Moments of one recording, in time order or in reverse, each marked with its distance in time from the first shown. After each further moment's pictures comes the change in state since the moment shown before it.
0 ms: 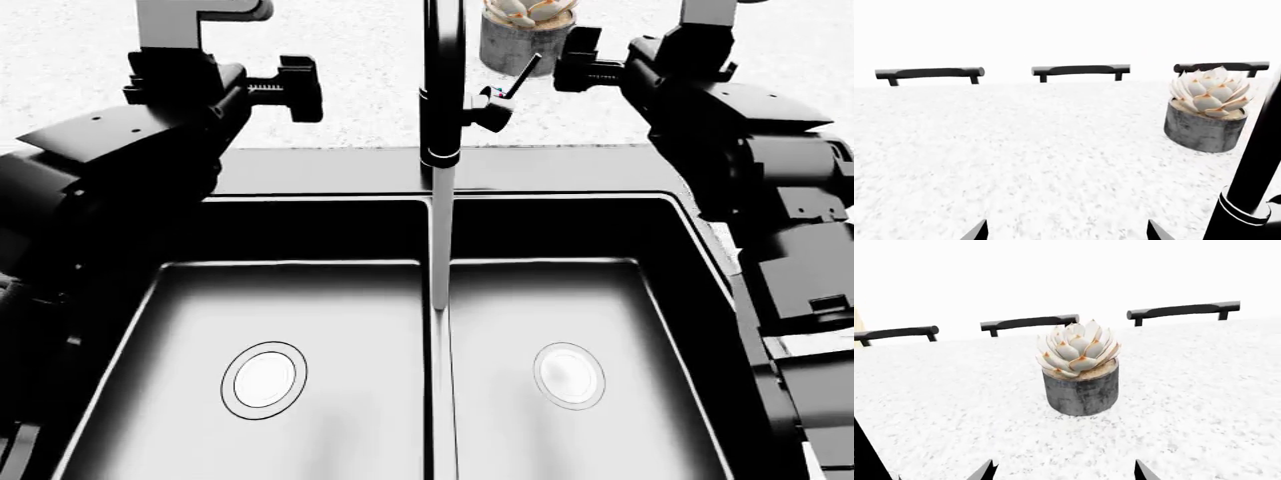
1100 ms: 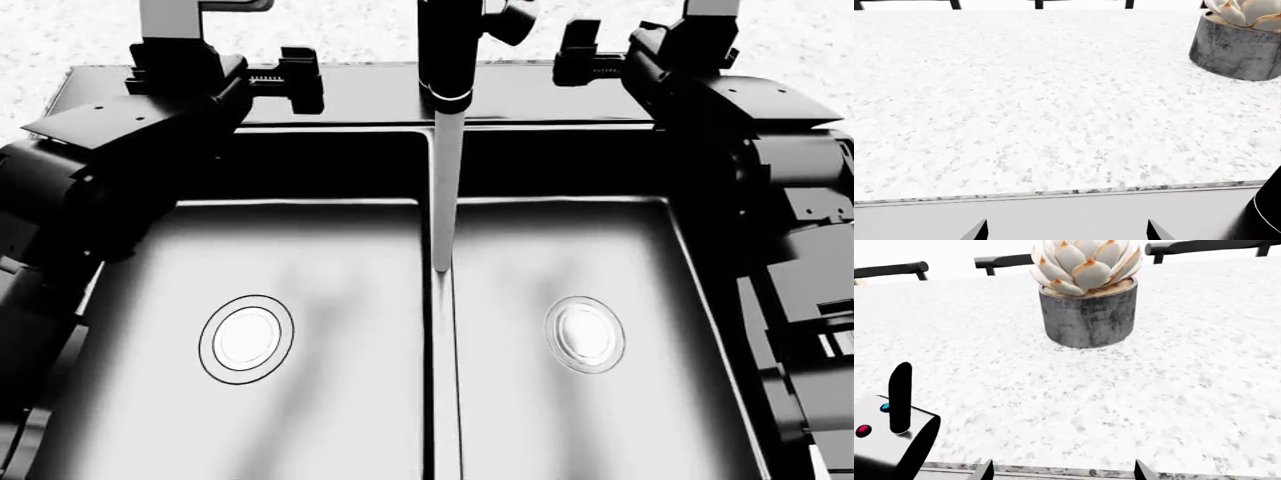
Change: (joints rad) left arm -0.030 0.028 0.004 -0.066 0.021 0.012 0.031; right arm -0.006 0.019 -0.013 -0.047 -0.011 -0.015 -0.045
